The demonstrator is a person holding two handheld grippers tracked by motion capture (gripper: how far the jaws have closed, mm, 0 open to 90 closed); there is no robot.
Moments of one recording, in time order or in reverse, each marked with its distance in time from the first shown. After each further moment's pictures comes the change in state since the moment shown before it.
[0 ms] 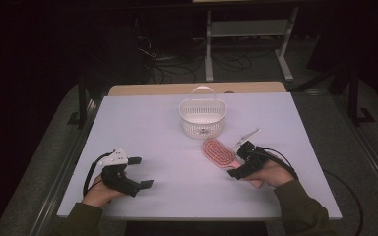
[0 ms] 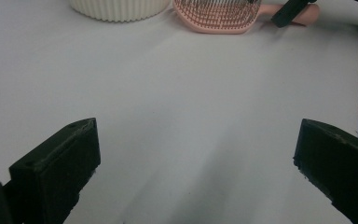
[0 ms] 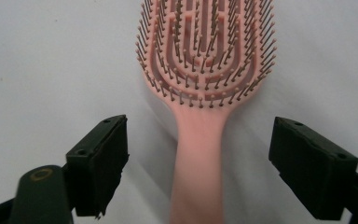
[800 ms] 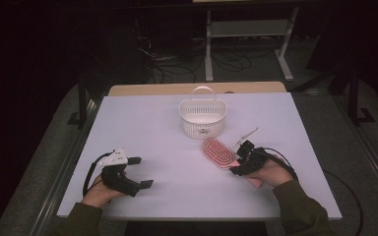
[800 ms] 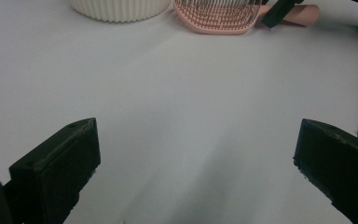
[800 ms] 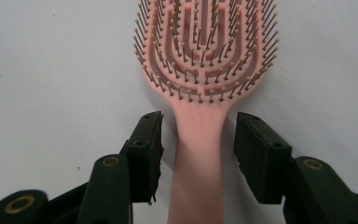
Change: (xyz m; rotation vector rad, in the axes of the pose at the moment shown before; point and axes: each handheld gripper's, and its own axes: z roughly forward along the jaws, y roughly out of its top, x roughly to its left) left arm 0.000 0.000 0.000 -0.001 0.001 -0.002; right arm -0.002 0.001 0.002 0.033 0.012 0.012
